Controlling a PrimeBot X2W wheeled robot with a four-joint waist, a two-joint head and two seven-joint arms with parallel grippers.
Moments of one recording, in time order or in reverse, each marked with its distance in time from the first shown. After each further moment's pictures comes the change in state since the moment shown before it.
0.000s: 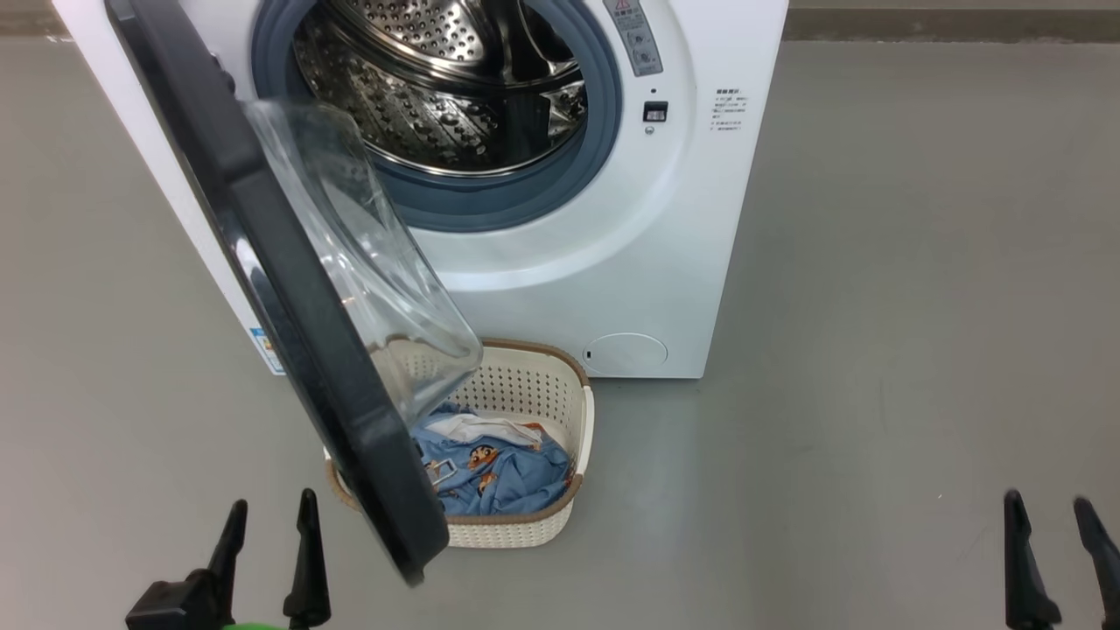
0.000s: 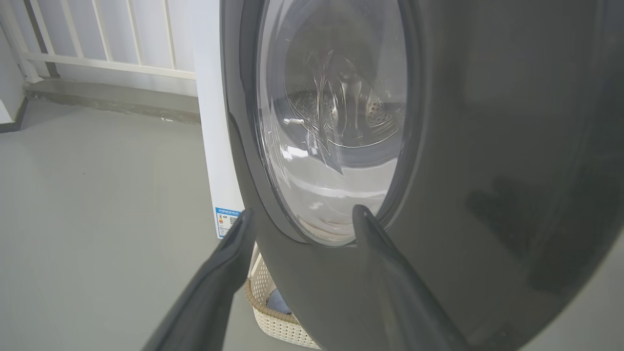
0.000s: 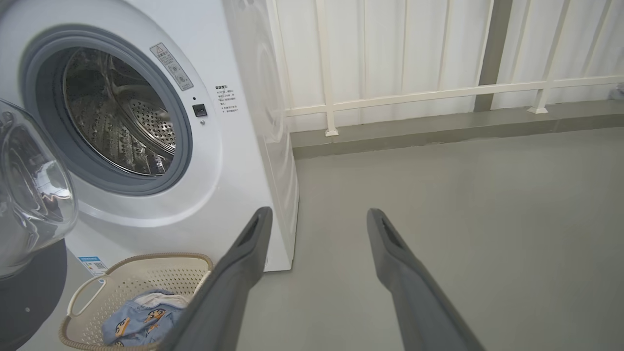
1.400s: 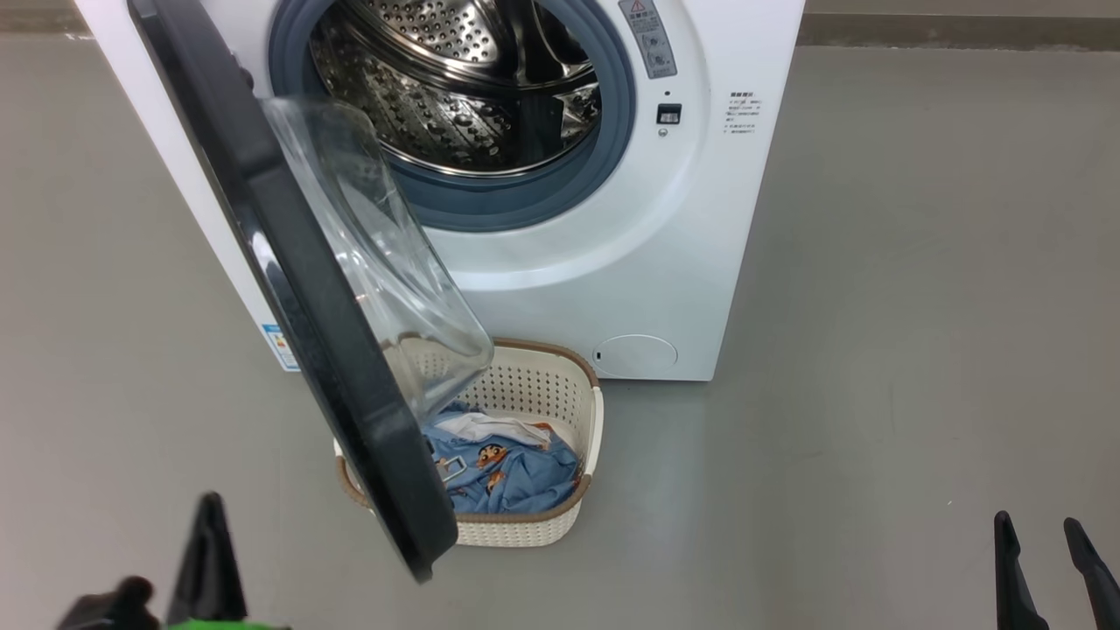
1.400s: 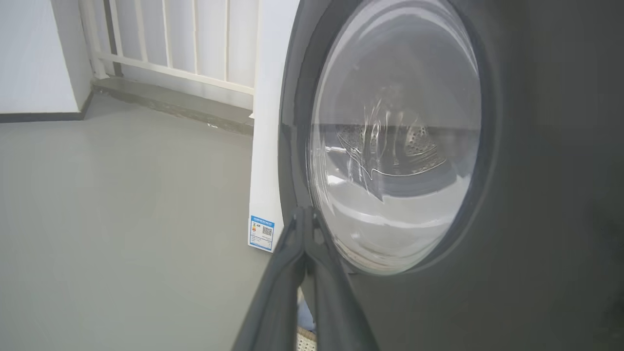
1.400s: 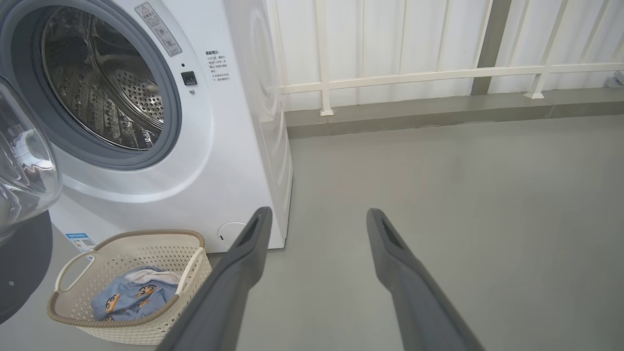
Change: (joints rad) left arm 0.020 0.000 0.065 -0.037 -0.067 0.051 0.000; right arm 0.006 0.033 -0.030 0.058 -0.071 0.001 0.000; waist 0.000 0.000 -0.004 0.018
